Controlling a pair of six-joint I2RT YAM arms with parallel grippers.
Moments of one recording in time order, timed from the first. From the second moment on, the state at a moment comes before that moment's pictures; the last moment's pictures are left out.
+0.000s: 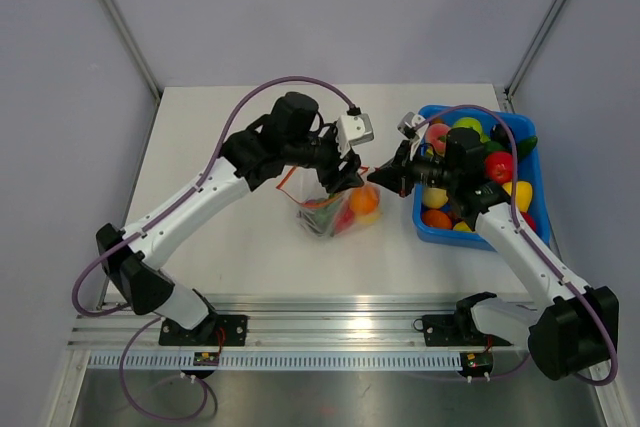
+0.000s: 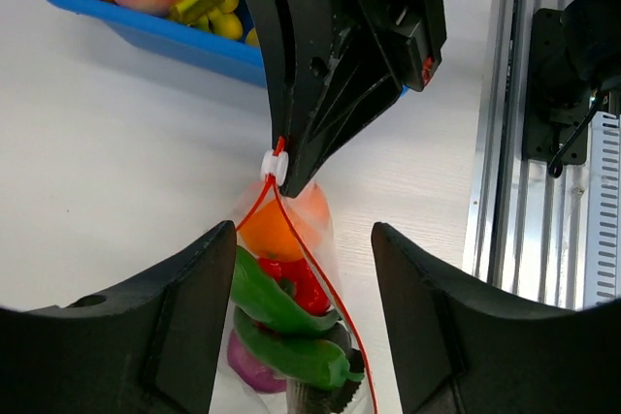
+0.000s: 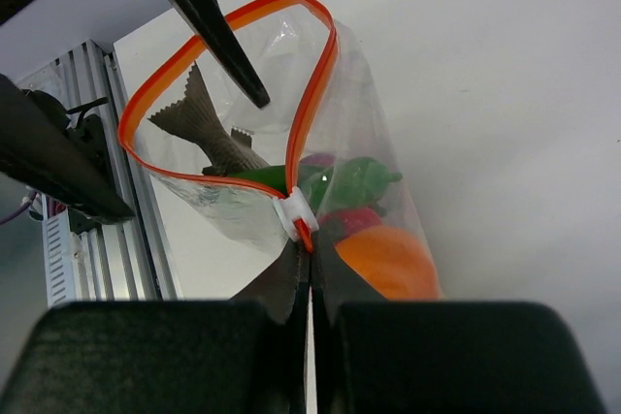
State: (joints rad) left arm -0.78 1.50 1.58 -0.62 0.52 0.30; right arm 0.31 1.14 0.88 -0.05 -0.83 0.02
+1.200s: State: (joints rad) left arm -0.78 1.67 1.66 -0.63 0.65 0.35; right arm 0.32 1.11 0.88 -0.09 -0.82 0.01
